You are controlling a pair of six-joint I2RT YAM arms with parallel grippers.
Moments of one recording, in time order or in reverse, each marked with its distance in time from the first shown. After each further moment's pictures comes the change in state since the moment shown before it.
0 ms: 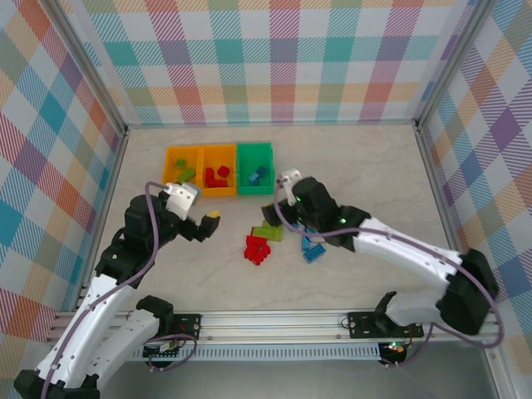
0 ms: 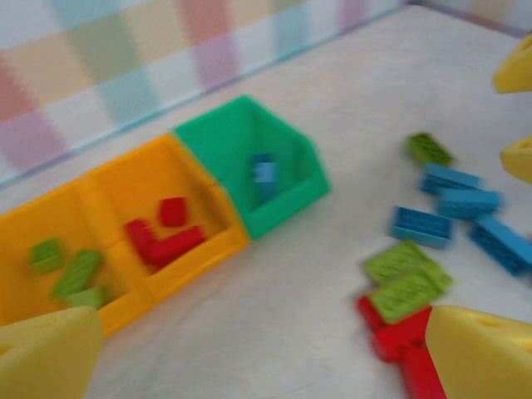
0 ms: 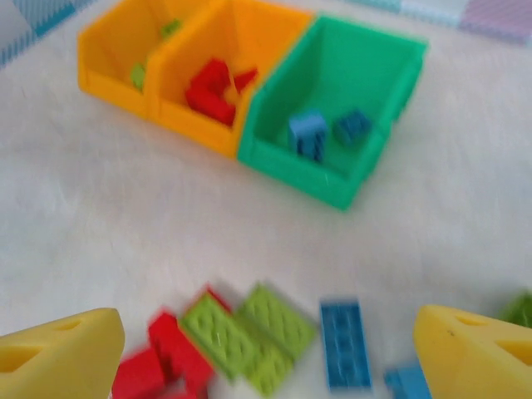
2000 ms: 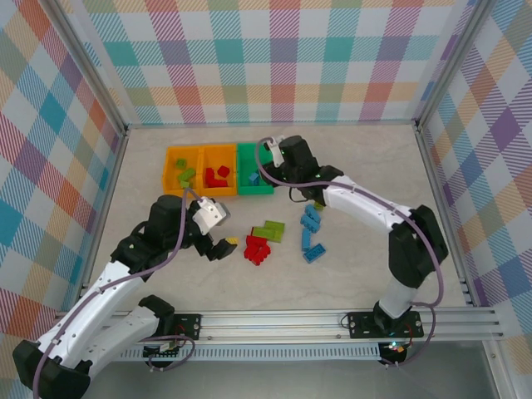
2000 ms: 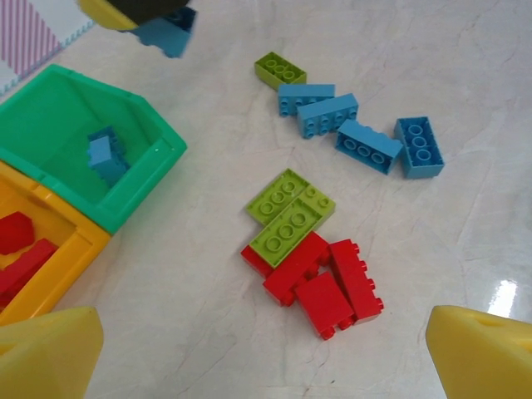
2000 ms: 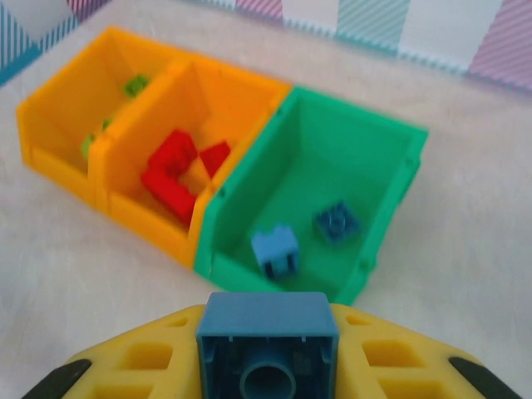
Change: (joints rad) left arm -0.144 0.087 -0.015 -0.074 0.089 0.163; right arm -0.192 0.503 0.455 0.105 -0.154 -0.112
